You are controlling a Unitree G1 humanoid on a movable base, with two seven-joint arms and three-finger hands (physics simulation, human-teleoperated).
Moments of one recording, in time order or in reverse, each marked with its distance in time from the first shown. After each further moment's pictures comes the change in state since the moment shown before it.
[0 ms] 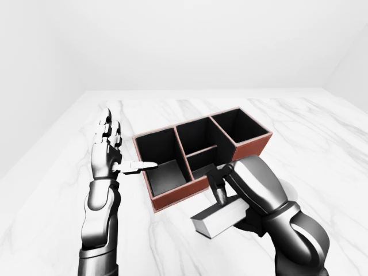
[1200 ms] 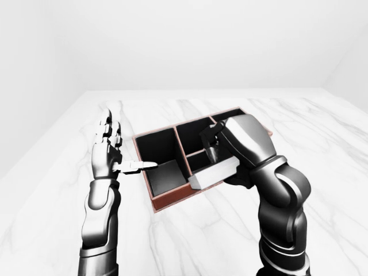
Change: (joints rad) left arm -0.005 0.002 0.001 0.016 -0.003 0.000 0.001; right arm -0.419 0.020 -0.088 0.234 -0.041 0.026 0.000
